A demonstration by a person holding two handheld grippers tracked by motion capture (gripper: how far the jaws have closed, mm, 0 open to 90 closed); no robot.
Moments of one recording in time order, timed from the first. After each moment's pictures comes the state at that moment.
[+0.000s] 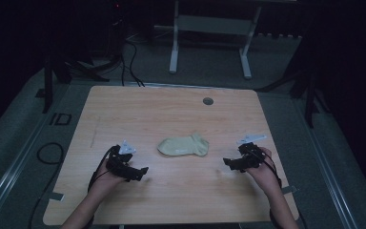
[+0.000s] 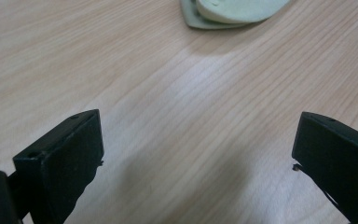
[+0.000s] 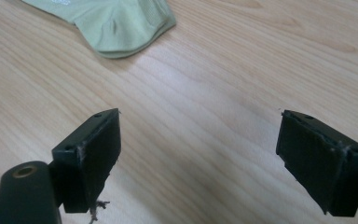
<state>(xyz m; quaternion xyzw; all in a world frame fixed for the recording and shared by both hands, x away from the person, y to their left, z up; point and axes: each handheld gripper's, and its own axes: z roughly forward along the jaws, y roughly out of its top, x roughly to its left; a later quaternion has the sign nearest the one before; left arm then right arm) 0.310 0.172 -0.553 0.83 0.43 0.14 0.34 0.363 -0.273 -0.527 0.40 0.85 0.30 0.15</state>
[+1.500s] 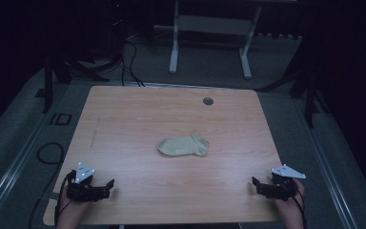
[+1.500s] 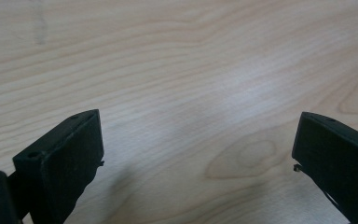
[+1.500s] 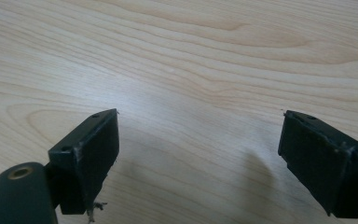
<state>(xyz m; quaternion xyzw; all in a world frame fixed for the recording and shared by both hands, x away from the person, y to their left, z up) 0.230 0.255 -0.573 0.74 0.53 0.24 0.35 0.276 -0.361 -0.565 0.50 0.76 0.33 0.25</state>
